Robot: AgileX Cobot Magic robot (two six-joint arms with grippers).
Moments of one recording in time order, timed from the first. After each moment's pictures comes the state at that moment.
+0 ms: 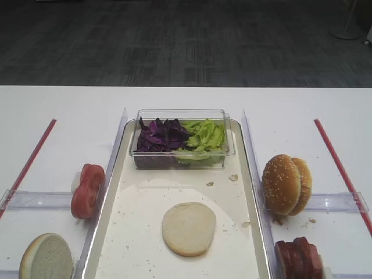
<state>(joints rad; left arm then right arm) 0.01 0.25 -0.53 0.04 1.08 -0.05 0.01 -0.02 -0.48 0.02 1.13 0.00</state>
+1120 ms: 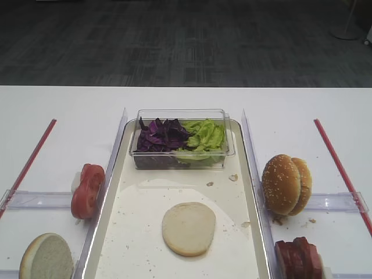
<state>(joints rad) 0.01 -0.02 -0.49 0.05 1.18 -0.03 0.01 -0.02 -0.48 0.02 1.13 0.00</state>
